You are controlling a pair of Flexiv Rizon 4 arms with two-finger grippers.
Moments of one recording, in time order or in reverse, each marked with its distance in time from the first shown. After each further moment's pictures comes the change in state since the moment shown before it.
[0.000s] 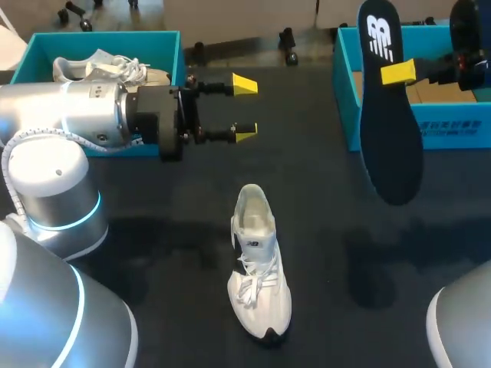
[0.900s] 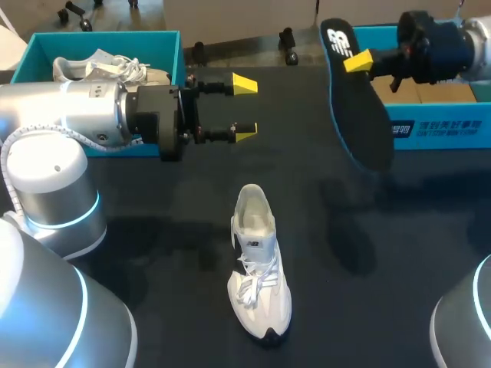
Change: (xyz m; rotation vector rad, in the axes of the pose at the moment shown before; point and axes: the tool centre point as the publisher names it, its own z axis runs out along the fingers) left arm -0.001 0.000 0.000 0.000 0.002 -0.001; right arm -0.120 0.043 0.010 0.028 0.030 0.517
